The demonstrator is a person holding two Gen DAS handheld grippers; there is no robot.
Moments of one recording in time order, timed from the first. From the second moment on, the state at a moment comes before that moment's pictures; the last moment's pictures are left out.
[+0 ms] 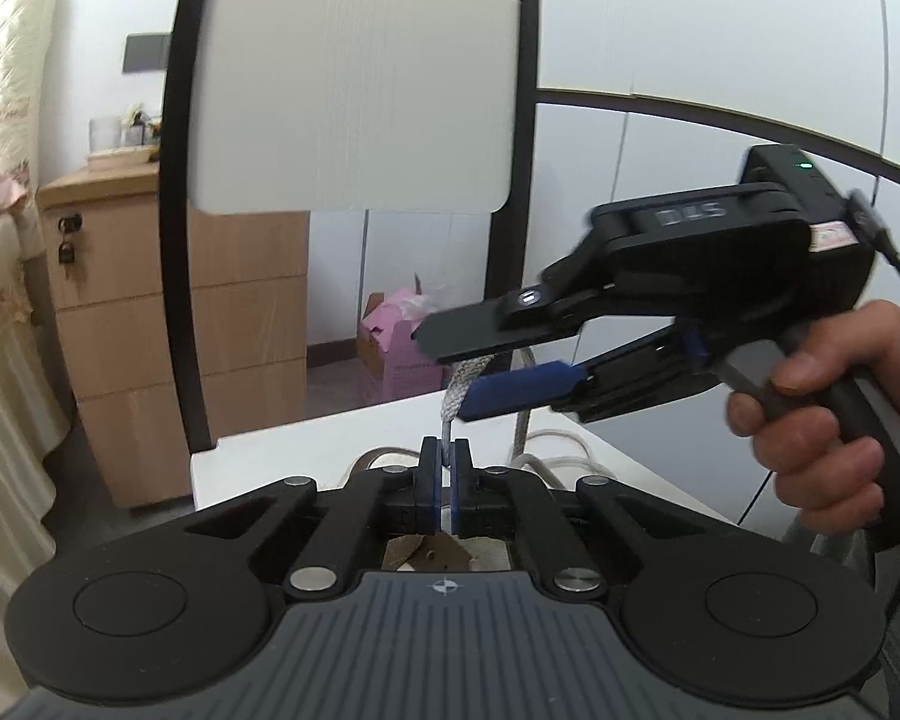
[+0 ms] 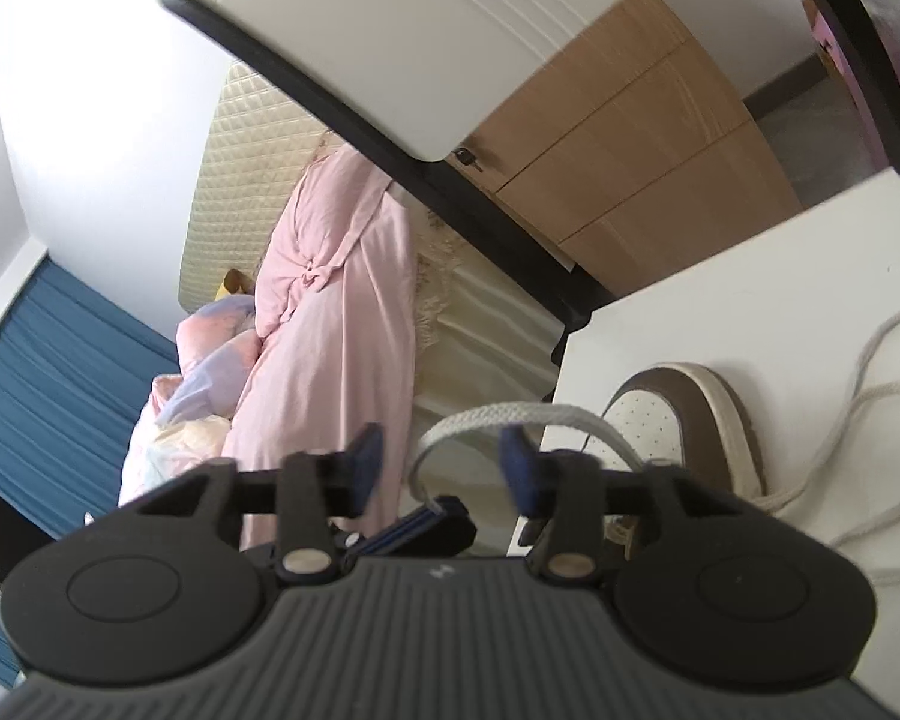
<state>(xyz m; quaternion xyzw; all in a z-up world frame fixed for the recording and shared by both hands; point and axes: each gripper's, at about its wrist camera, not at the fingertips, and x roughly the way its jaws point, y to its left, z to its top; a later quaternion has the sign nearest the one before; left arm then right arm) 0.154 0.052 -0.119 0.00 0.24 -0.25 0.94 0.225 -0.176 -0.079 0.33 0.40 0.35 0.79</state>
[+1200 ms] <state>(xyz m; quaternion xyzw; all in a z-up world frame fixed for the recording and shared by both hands) 0.157 -0.001 -0.145 0.18 0.27 -0.29 0.90 0.202 -0.209 -0.146 0.52 0.45 0.20 0.70</state>
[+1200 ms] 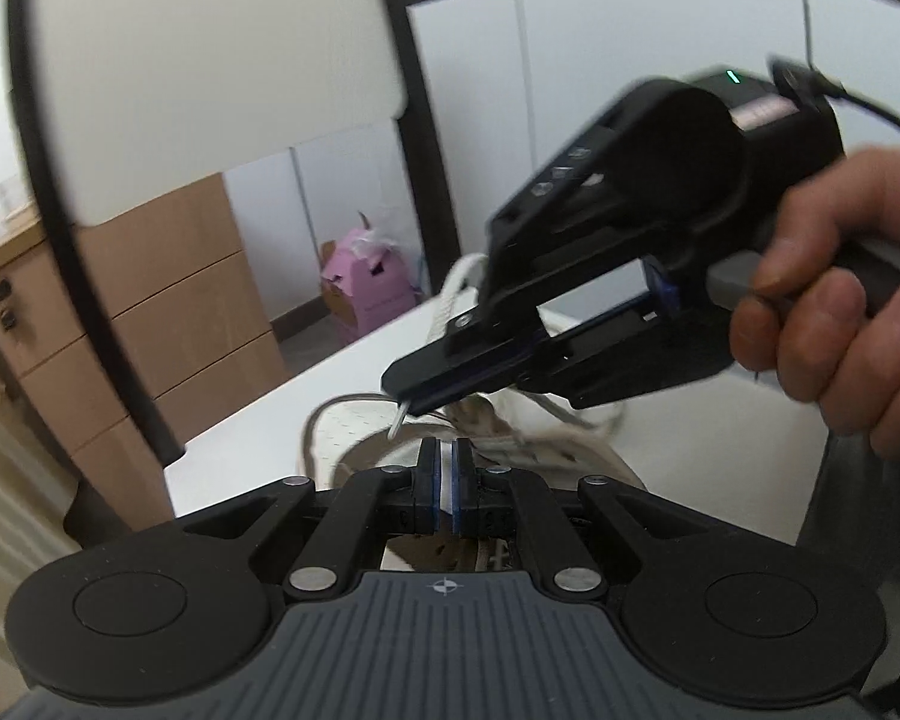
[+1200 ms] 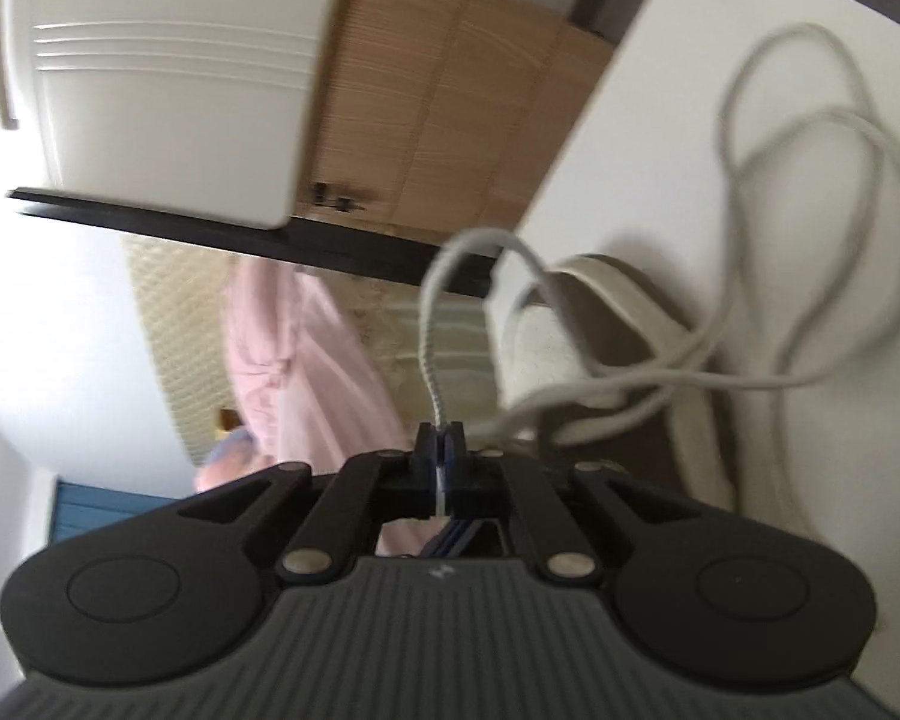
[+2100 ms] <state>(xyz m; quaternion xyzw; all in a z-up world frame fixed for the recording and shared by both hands) 0.182 -0.017 -0.173 0.19 0.33 -0.28 0.88 0.204 -0.197 -0.113 0.29 0.44 0.21 0.82</state>
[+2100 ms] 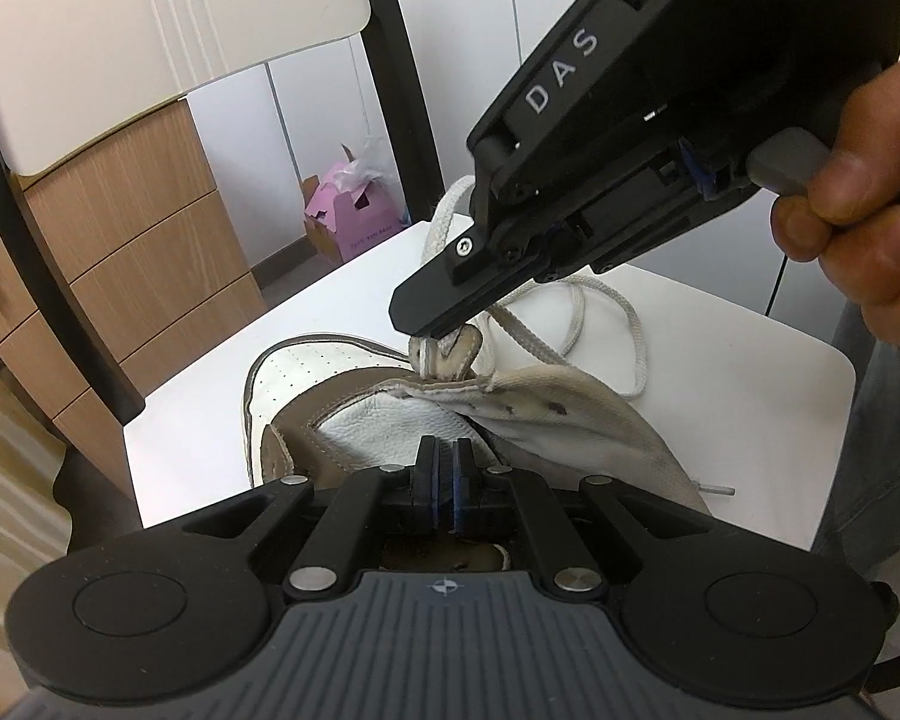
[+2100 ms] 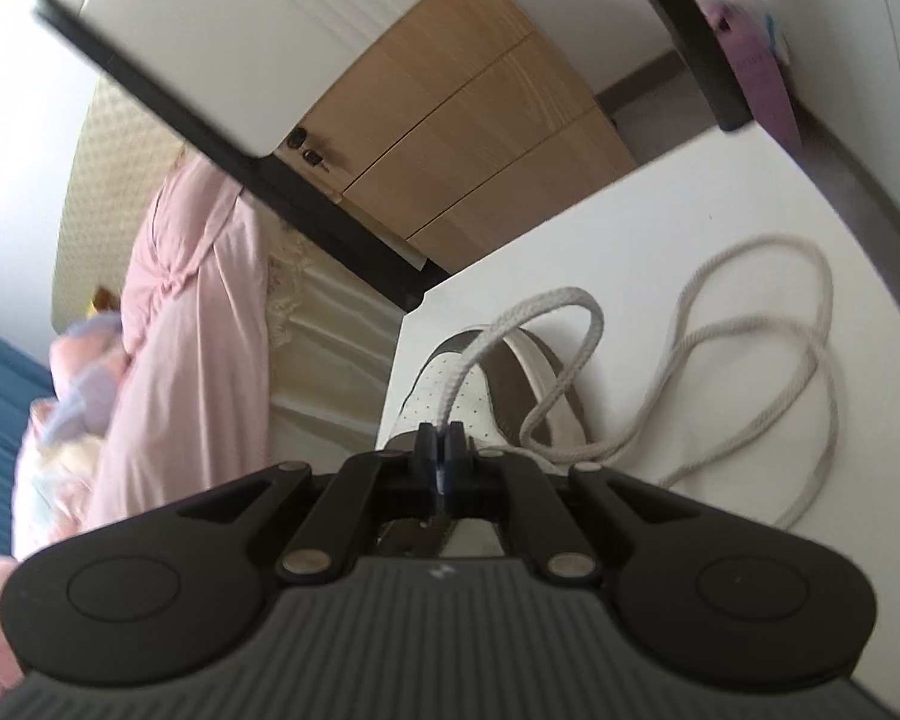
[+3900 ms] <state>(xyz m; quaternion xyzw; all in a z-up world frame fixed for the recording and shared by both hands) 0.165 -0.019 -0.162 0.21 0.28 -0.25 0.90 0.211 -0.189 -0.118 0.26 0.47 0.24 0.81</state>
